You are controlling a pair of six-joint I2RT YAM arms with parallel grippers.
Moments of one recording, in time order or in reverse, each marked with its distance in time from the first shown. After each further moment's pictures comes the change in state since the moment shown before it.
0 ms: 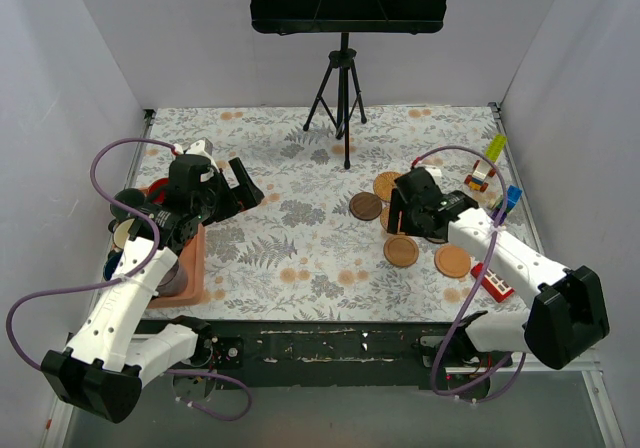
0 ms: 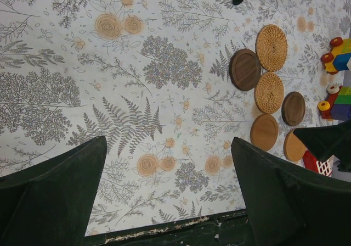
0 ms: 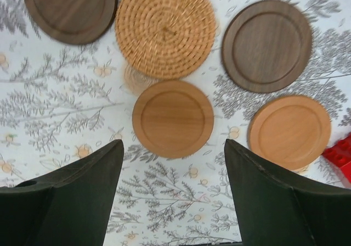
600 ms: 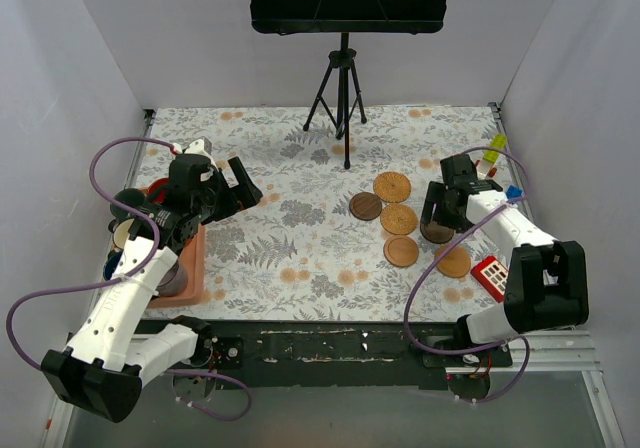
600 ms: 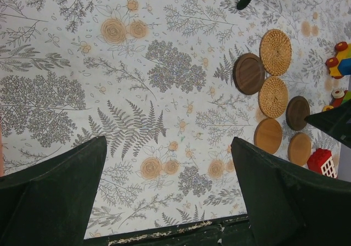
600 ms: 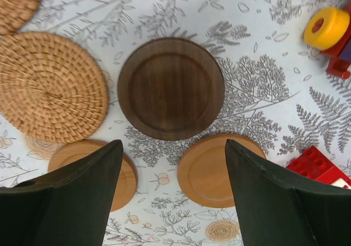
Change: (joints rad) left arm 0.000 0.003 0.004 0.003 -0.019 0.008; right arm -0.417 0.167 0.023 0.091 -0.137 -0.223
